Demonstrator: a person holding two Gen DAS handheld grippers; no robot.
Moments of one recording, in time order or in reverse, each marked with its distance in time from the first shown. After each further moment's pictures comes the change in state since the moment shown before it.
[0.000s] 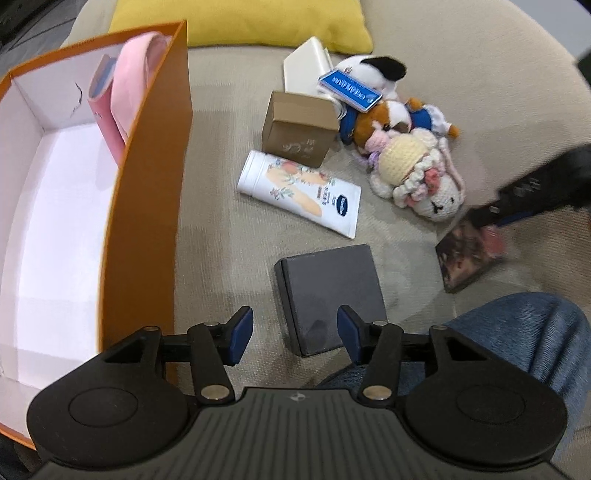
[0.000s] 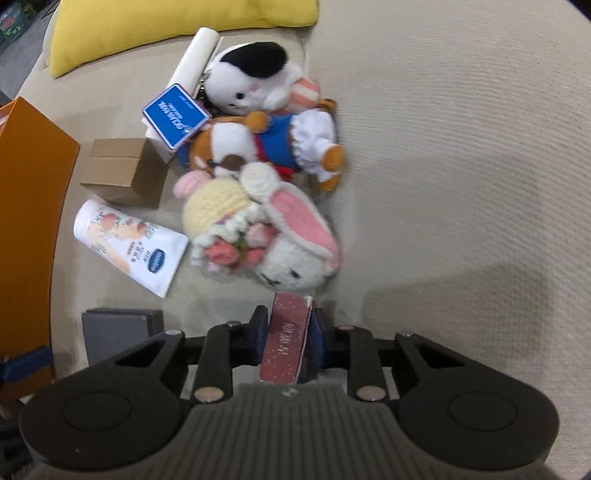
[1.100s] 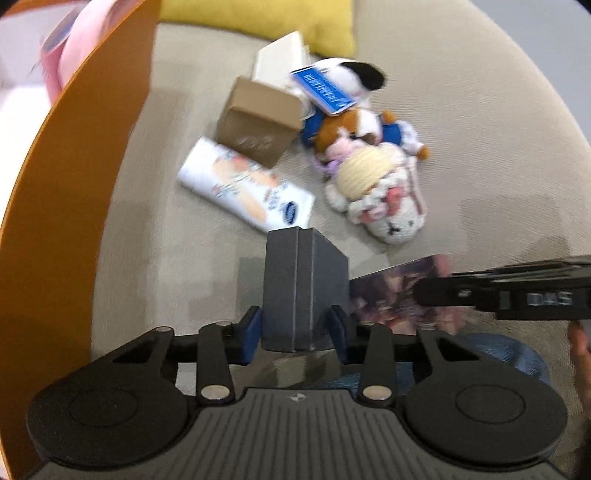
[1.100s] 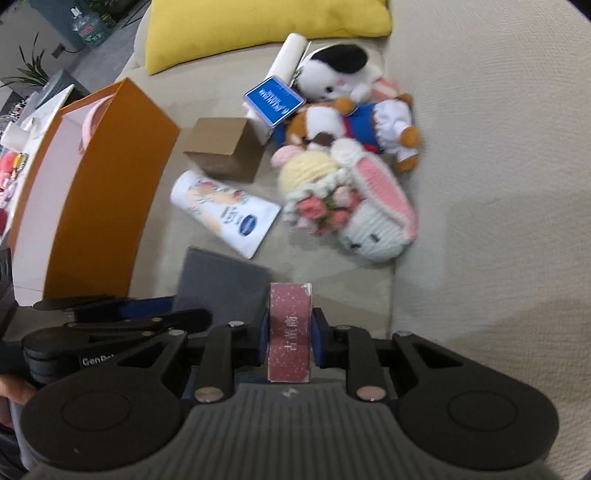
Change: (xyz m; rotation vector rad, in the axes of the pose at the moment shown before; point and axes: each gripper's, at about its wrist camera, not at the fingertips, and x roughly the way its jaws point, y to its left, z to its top) left arm 0.024 -0.006 0.003 -0.099 -0.030 -0.217; right arm -0.015 0.006 -0.036 -0.077 -0.061 0.309
